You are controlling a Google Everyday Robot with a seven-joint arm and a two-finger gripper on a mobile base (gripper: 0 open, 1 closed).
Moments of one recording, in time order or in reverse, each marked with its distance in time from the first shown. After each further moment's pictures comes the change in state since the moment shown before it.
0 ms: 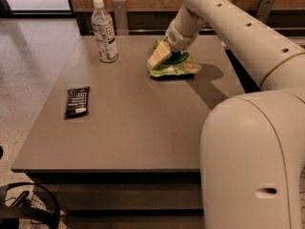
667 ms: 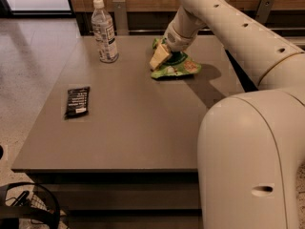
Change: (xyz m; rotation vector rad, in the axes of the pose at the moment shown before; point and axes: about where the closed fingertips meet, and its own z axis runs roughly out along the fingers) arm 0.003 0.000 0.005 0.003 0.019 0.007
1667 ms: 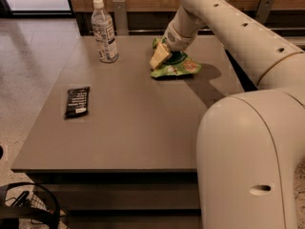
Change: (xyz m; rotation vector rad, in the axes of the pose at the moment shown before) arm -0.001 0.000 -0.002 -0.001 0.001 0.000
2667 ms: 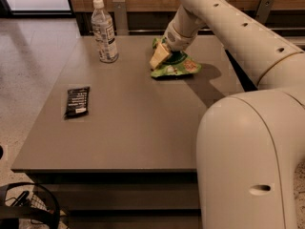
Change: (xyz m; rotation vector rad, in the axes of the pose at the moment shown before) arm 0.000 0.000 -0.001 0.000 0.000 0.000
